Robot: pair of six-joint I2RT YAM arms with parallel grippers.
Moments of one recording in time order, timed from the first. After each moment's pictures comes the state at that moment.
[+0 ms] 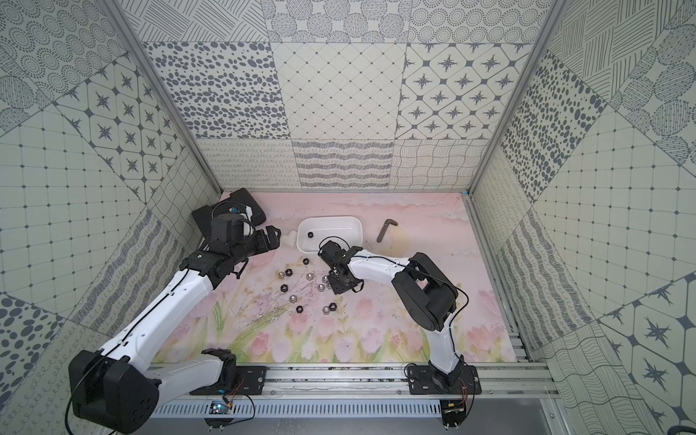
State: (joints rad) left arm -0.19 1.18 0.98 -0.43 -0.02 -0.41; right arm 0.85 1.96 1.32 -0.68 0.09 0.33
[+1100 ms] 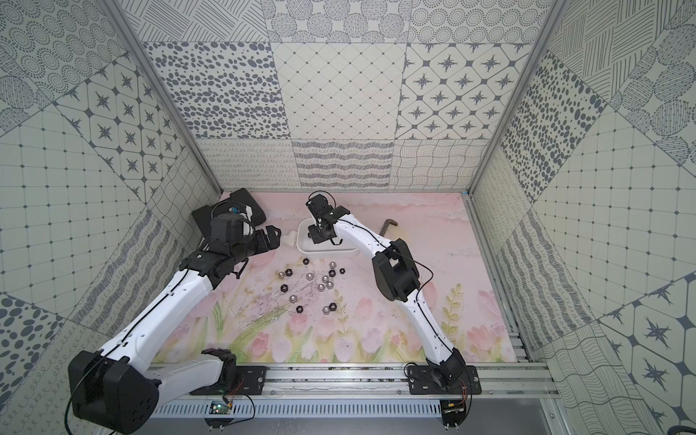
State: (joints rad) left arm -0.19 1.18 0.98 -0.43 -0.02 -0.41; right arm 0.72 2.49 2.28 -0.81 0.06 0.19
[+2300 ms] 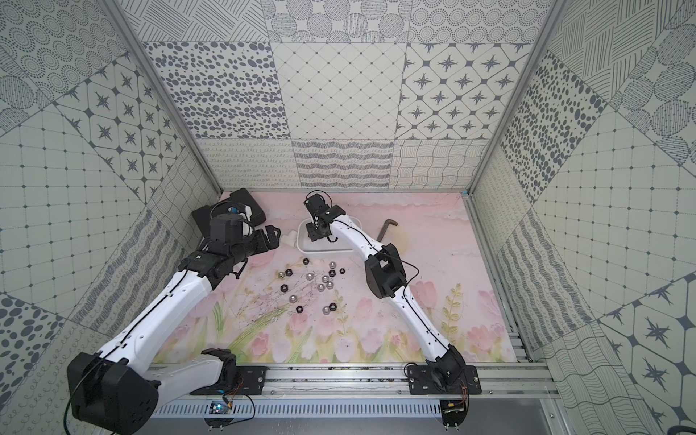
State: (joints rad) left arm -0.19 1.17 0.98 -0.43 -0.02 -0.41; right arm 0.71 2.65 2.55 -0.89 0.06 0.19
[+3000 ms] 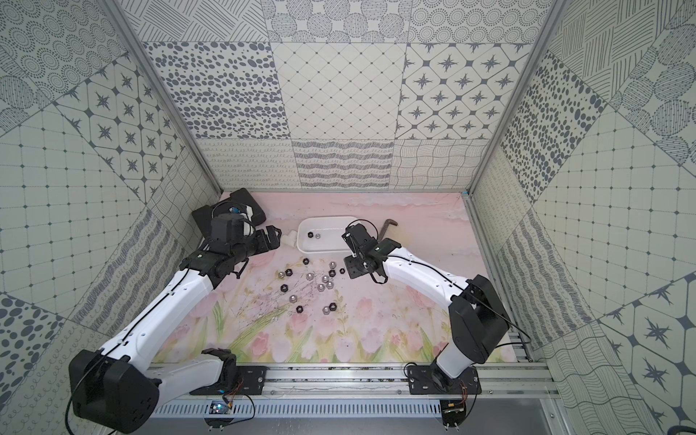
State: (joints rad) left arm -0.19 1.18 0.98 -0.43 -0.01 -0.41; right arm 0.75 1.61 1.17 -0.68 0.14 0.29
